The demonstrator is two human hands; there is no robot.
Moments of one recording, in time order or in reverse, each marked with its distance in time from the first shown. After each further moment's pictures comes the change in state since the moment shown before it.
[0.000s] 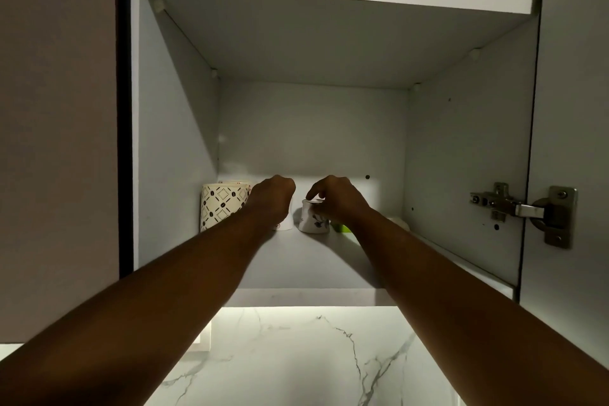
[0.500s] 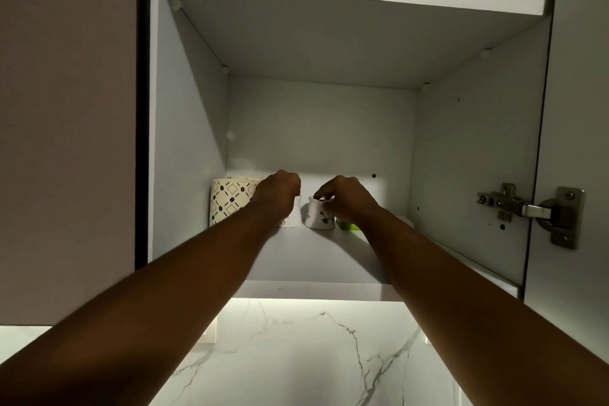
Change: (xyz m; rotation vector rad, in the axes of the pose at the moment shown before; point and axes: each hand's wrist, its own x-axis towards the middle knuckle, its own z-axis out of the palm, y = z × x) left_hand -0.003 -0.004 -0.002 -0.100 0.016 -0.019; right_hand -0.005 -0.003 -0.003 -0.021 -0.047 0.014
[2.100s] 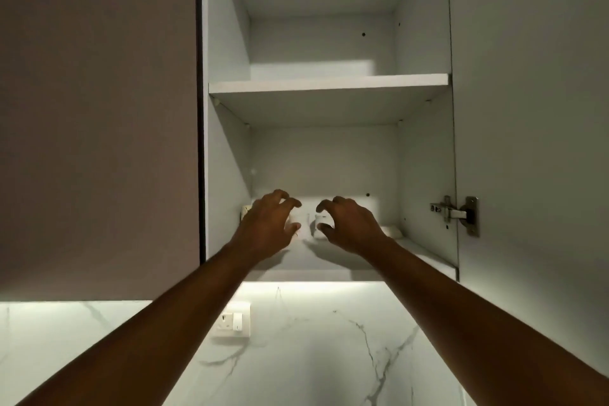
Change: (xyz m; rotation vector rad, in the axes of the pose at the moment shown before) left_hand -0.130 0.017 -0.090 -0.010 0.230 0.175; right_hand -0.116 -0.048 -0.062 -0.168 0.164 -0.226
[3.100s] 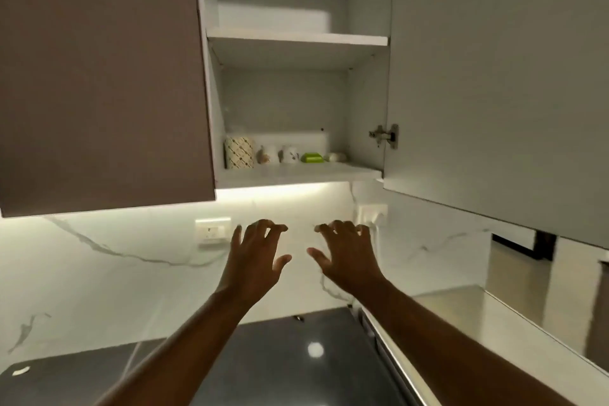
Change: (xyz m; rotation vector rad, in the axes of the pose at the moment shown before) left_hand -0.259 0.061 -0.052 -0.075 -0.040 0.081; right_hand -0.274 -0.134 -0.024 -0.240 0.090 0.199
